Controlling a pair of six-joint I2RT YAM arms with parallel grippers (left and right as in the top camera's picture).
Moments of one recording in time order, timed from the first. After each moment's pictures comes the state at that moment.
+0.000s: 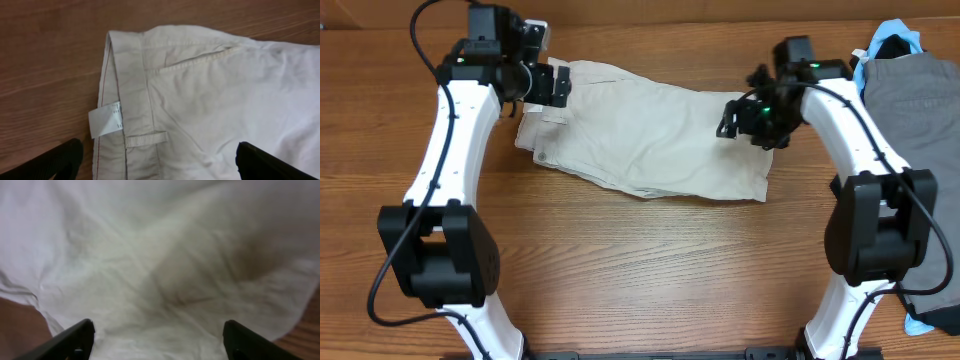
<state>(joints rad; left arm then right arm) -0.01 1.96 1.75 -0.80 0.22 0.13 0.09 2.05 1.68 -1.05 -0.35 0.15</state>
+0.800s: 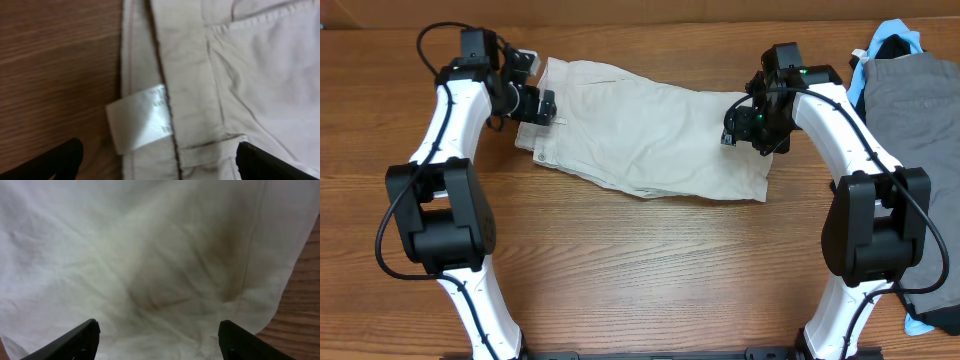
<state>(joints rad) 0.09 2.17 1.75 -0.74 0.25 0.27 0.11 2.05 1.64 -1.02 -0.22 0.20</state>
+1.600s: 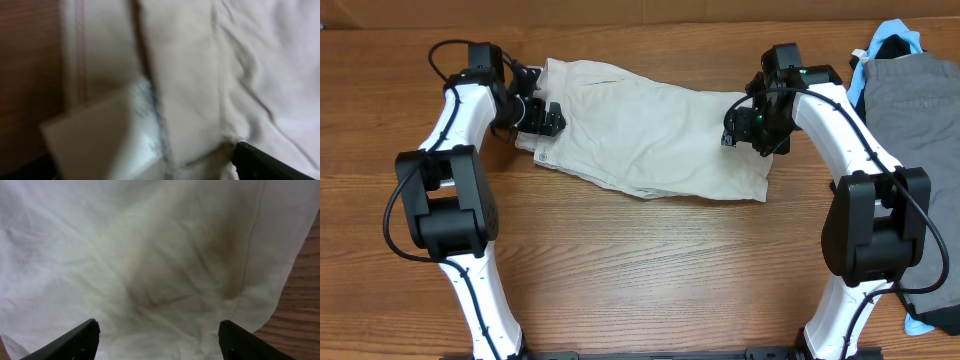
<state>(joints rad) 0.09 2.28 1.76 -0.78 0.38 0.26 0.11 2.05 1.64 -1.03 -0.22 0.20</state>
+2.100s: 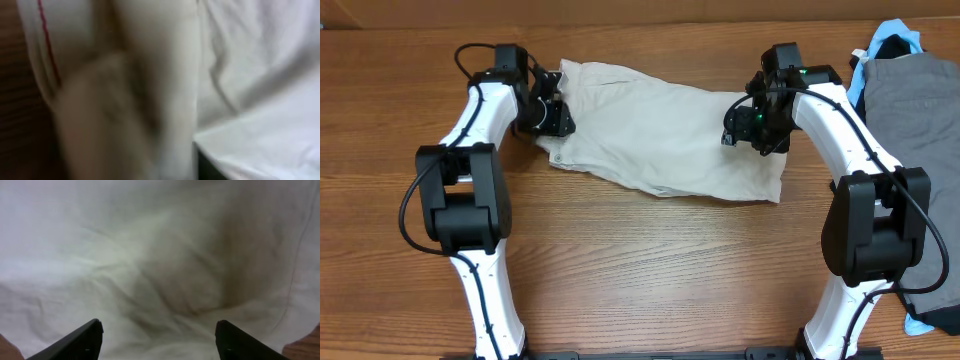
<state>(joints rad) 0.01 2.32 1.77 -0.80 0.41 0.14 0.11 2.05 1.64 -1.02 -0.23 0.20</state>
